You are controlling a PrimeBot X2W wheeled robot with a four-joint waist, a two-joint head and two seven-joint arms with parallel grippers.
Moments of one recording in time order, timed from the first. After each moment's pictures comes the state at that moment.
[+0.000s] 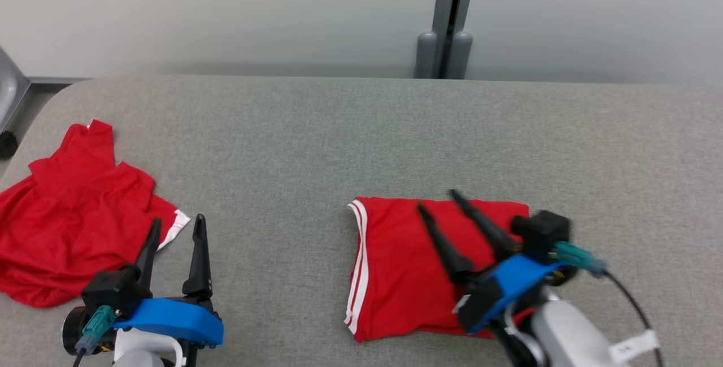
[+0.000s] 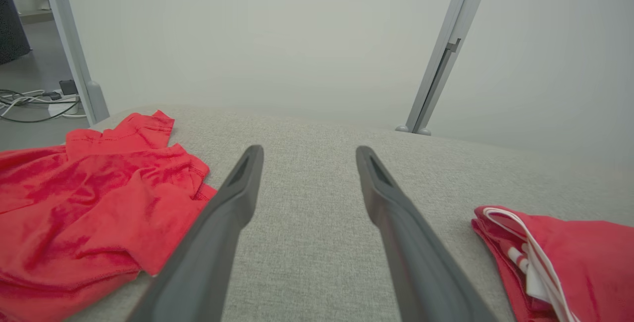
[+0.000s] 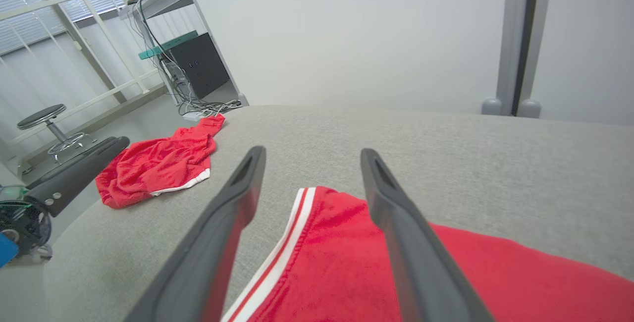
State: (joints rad) left arm -0.14 0.21 -0.18 0.36 -0.40 -0.04 -0.26; right arm -0.34 -0.07 0.44 0.37 0.44 0.13 -0.13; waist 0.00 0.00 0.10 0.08
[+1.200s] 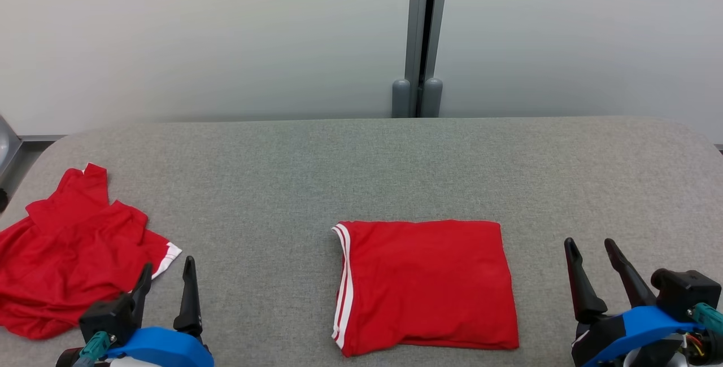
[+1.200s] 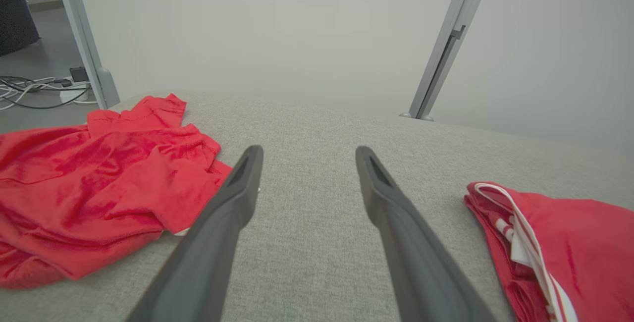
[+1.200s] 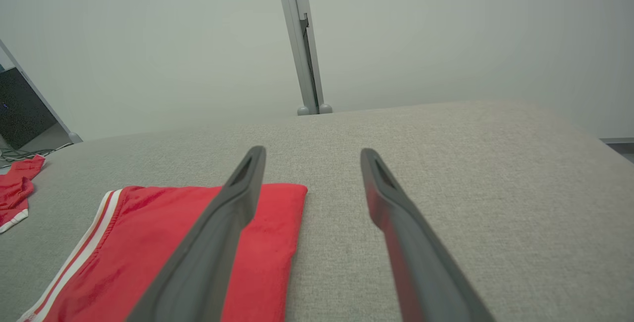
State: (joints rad) left arm -0.06 0.24 -0.18 0.39 -0.44 0.00 -0.21; right arm -0.01 -0.05 -0.08 0.12 0.23 0.13 -0.01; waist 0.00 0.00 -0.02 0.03
